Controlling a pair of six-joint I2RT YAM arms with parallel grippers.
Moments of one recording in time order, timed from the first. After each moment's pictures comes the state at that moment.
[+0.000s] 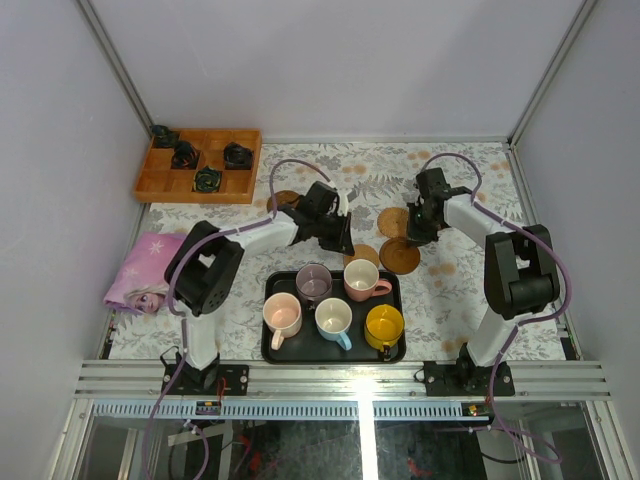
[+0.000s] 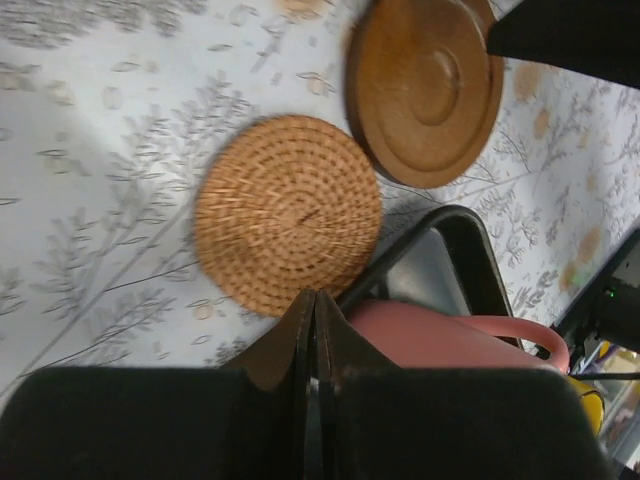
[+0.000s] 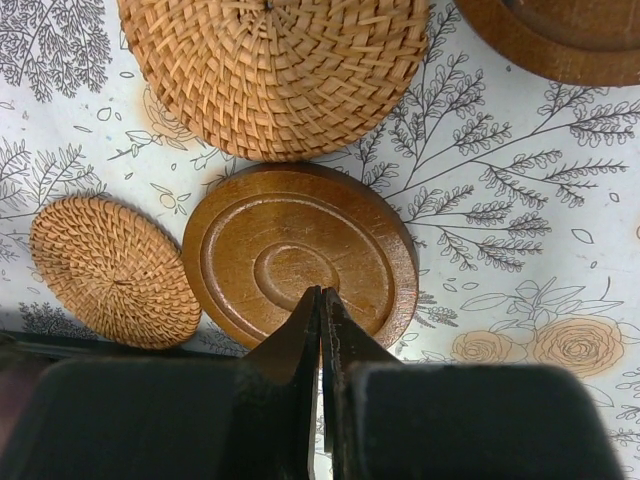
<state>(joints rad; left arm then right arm) -0.61 1.92 1.28 -0.22 0.43 -0.43 0.23 1.77 1.18 -0.63 -0.10 0.34</state>
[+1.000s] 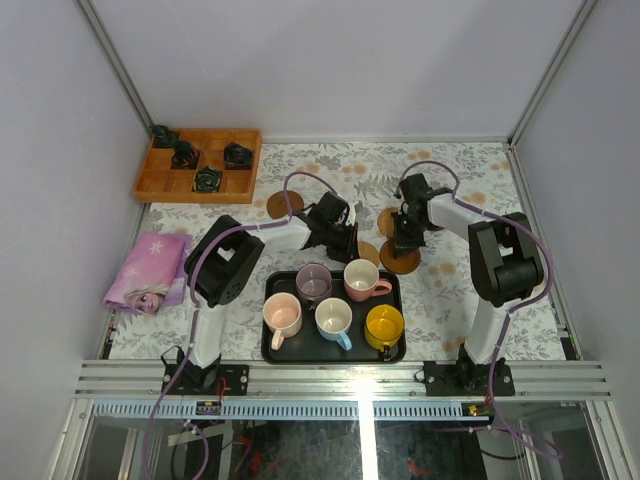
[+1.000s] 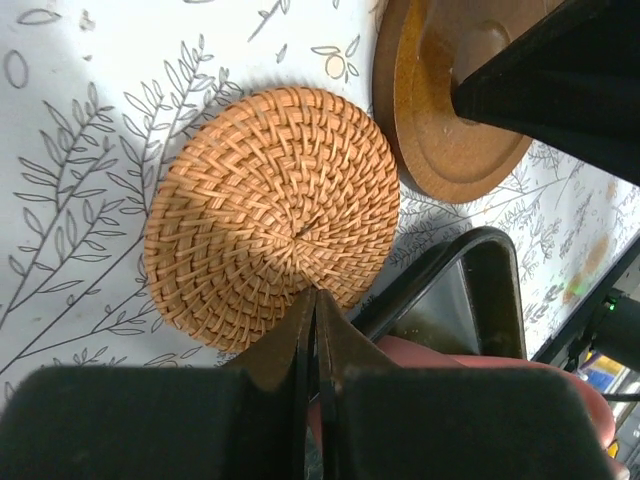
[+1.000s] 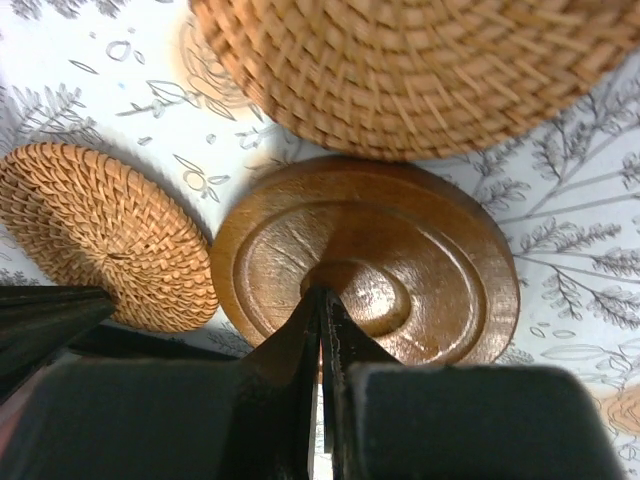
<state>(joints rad) -0.65 2.07 1.31 -0.18 0.46 -0.51 0.29 1.88 1.21 -0.65 -0.17 0.28</state>
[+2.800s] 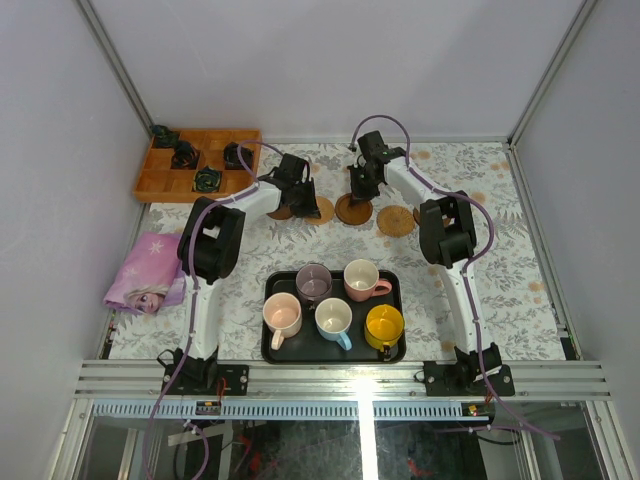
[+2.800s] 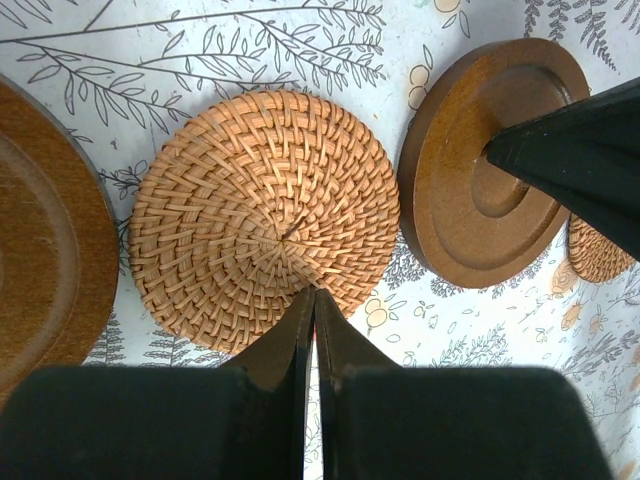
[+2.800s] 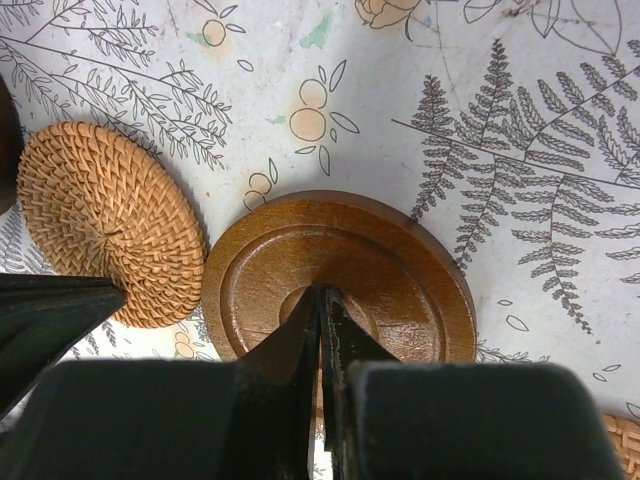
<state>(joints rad) -0.36 2.19 1.58 -0.30 0.26 -0.51 0.38 2.48 2.14 -0.74 -0.23 0.23</state>
